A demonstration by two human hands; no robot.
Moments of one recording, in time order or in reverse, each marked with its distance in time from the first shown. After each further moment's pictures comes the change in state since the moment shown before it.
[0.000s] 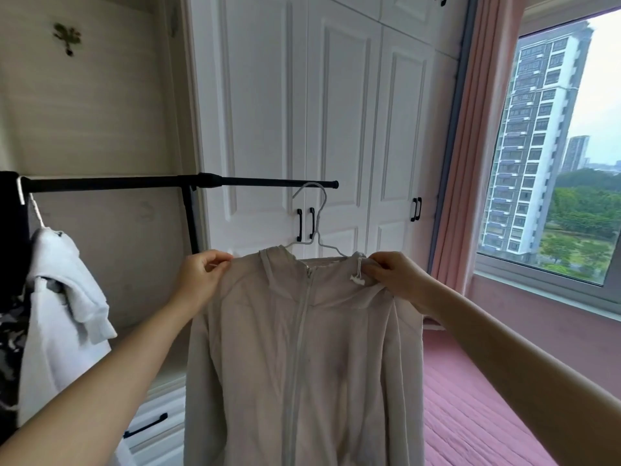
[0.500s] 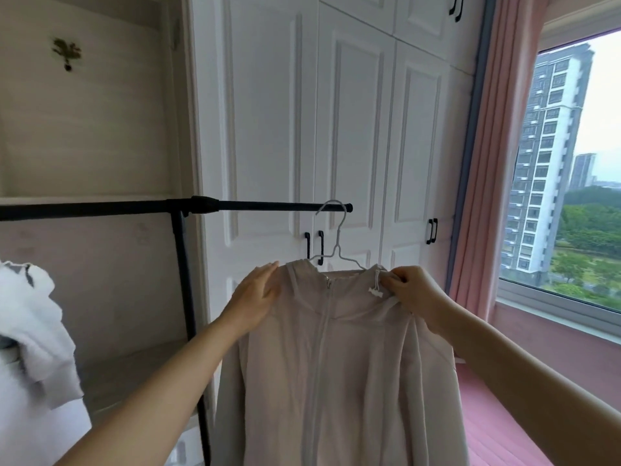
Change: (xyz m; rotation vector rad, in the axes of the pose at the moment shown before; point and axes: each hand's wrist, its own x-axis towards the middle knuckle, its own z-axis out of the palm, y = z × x) left_hand 0.086 -0.042 0.087 0.296 -0.322 0.122; right_hand 0.096 0.016 0.006 0.059 0.188 0.104
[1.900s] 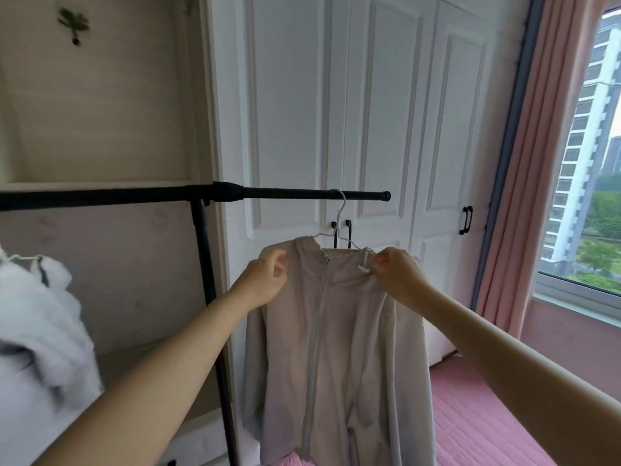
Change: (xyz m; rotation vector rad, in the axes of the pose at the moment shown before) left_hand 0.067 -0.059 -0.021 0.088 -0.034 -0.104; right_hand 0.078 -0.023 0.091 -0.309 0.070 -0.077
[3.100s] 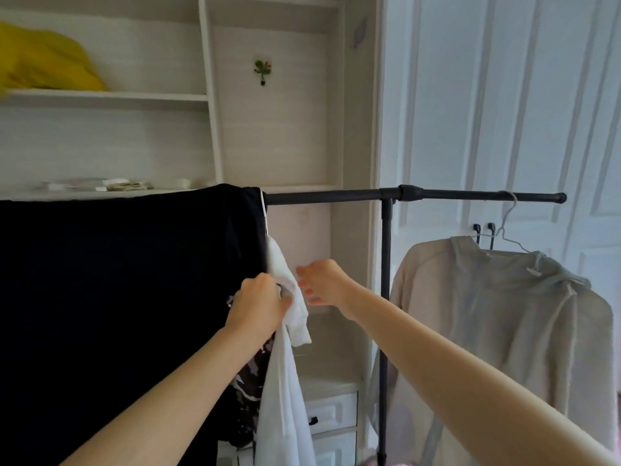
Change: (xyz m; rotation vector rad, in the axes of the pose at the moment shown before) left_hand -0.259 -0.064 -0.215 0.372 0.344 -0.478; right_hand -0.177 -0.304 0.173 0.560 -0.707 -0.035
